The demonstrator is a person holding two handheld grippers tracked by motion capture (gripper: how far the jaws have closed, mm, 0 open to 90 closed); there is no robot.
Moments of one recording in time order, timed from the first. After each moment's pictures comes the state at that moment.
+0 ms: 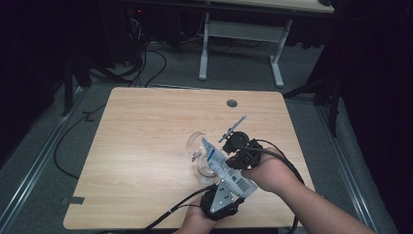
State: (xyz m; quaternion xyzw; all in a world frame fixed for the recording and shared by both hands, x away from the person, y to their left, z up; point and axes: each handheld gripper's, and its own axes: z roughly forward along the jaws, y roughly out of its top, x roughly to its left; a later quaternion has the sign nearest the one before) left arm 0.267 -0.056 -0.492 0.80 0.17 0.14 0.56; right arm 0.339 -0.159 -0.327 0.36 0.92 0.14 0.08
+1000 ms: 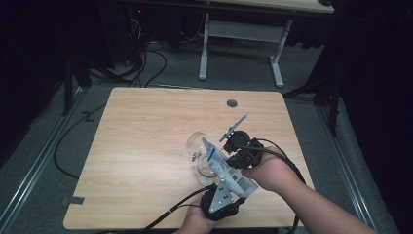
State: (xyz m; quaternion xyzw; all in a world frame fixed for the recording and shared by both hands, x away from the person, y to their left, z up) left arm 0.266 -0.055 -0.488 0.80 0.17 0.13 0.57; right arm 0.339 -0.160 -0.324 0.35 0.92 0.14 0.08
